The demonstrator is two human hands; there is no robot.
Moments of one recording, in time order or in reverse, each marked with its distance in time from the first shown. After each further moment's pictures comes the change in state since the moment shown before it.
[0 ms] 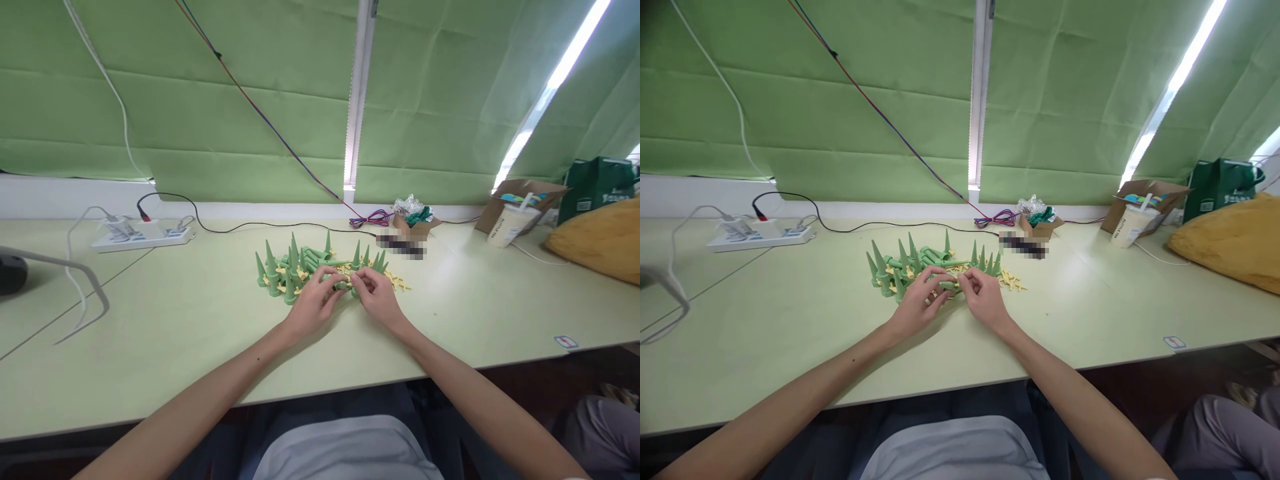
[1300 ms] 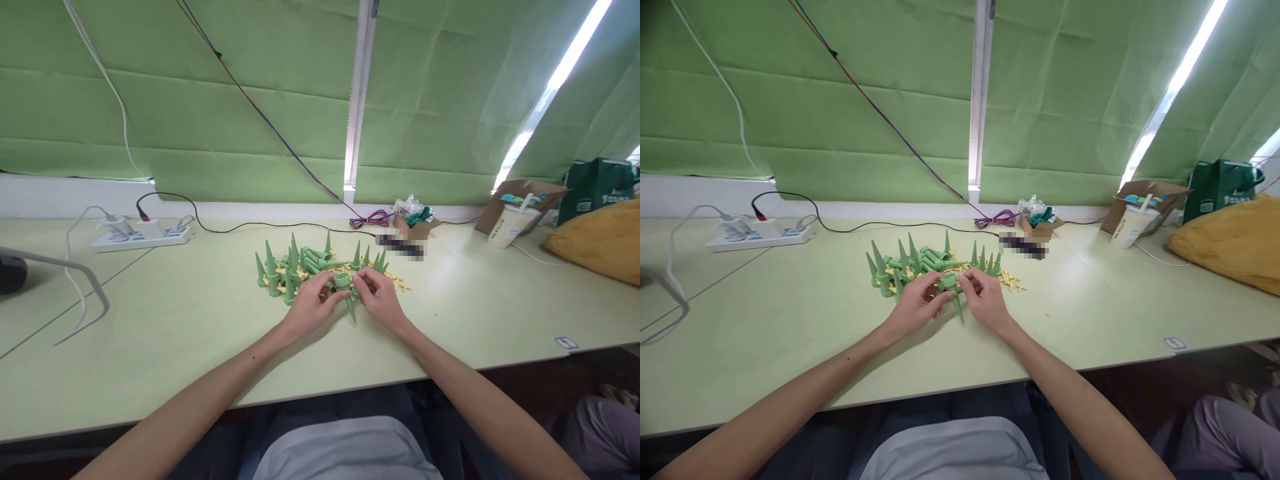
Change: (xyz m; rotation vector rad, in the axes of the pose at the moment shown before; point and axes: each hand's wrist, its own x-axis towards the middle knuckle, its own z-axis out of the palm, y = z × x) left_hand 0.003 0.003 -0.001 -0.136 0.009 -0.234; right_hand -0.001 -0.002 -0.003 0.018 -0.022 -0.038
